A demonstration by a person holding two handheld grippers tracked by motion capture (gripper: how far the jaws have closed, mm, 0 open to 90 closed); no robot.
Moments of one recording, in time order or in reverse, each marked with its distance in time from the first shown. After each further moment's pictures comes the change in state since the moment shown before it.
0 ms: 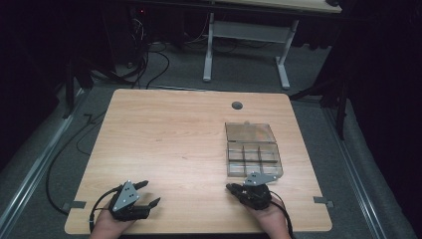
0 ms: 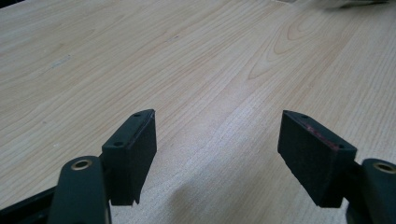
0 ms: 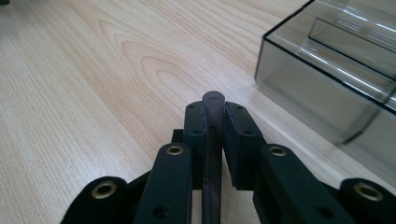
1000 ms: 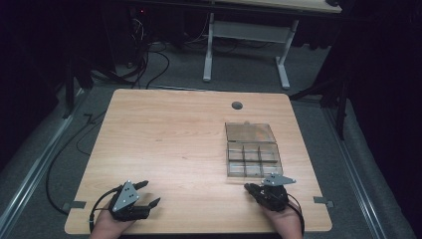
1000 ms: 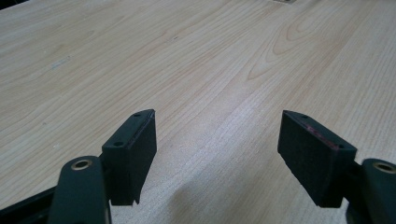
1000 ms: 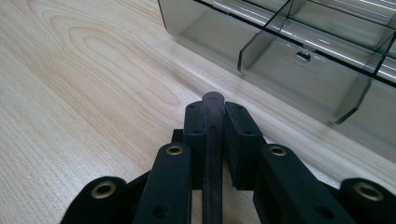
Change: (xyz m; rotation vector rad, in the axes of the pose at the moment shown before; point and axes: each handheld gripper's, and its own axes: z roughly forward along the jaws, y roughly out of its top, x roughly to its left) left arm 0.000 0.000 0.000 -0.003 -0.003 0.003; right arm -0.031 -0.028 -0.025 0.024 -0.117 0.094
